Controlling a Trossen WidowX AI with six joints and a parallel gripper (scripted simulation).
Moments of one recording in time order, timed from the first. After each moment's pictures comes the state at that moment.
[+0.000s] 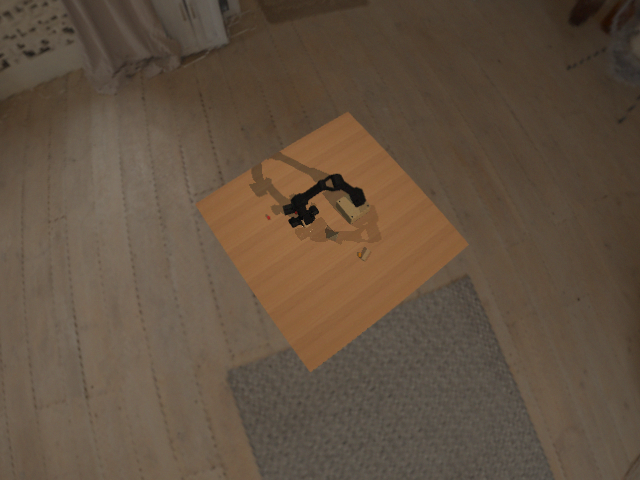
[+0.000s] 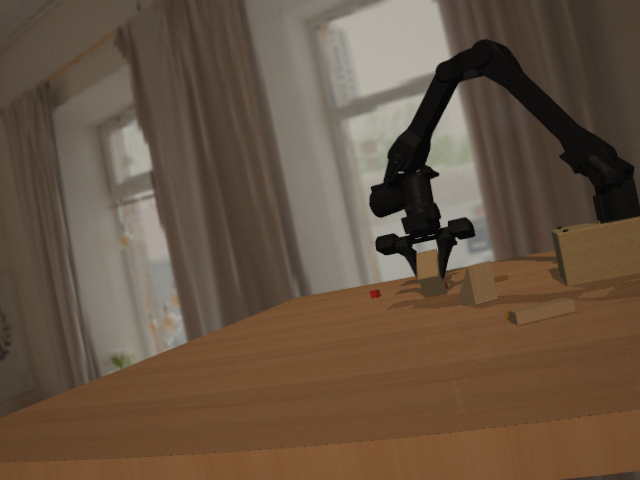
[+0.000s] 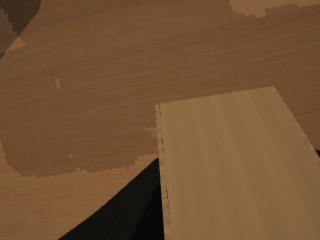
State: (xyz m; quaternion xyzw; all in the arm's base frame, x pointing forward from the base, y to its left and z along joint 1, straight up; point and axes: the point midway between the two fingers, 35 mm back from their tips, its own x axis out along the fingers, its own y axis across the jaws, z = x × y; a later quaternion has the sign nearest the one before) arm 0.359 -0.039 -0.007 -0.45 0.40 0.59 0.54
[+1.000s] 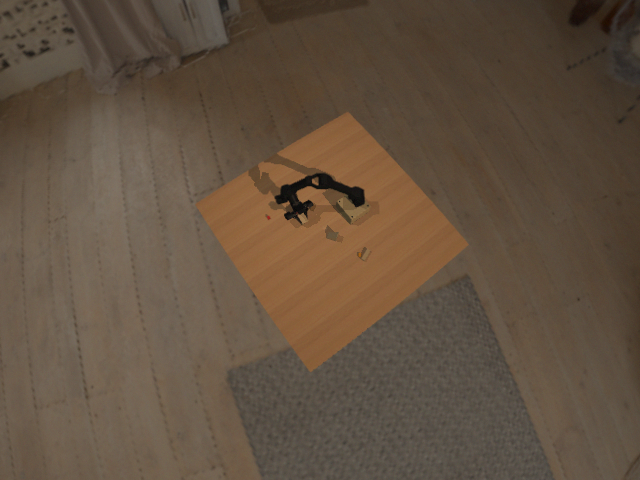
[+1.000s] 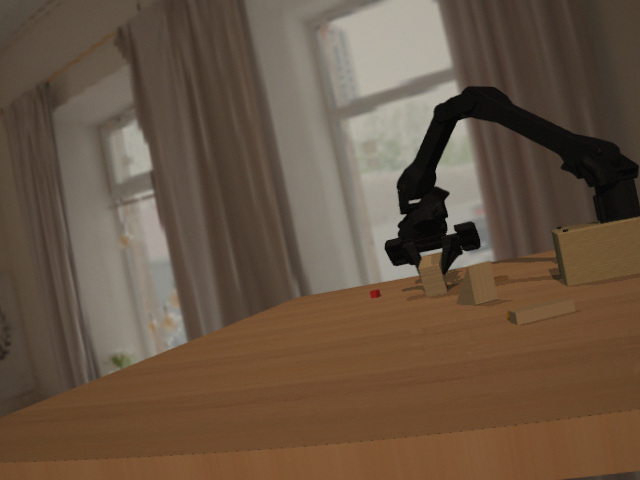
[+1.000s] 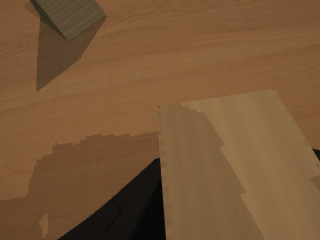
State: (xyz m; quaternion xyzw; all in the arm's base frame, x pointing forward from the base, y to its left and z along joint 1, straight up) arm 0.363 -0.075 -0.009 -0.28 0.25 0.68 0.62
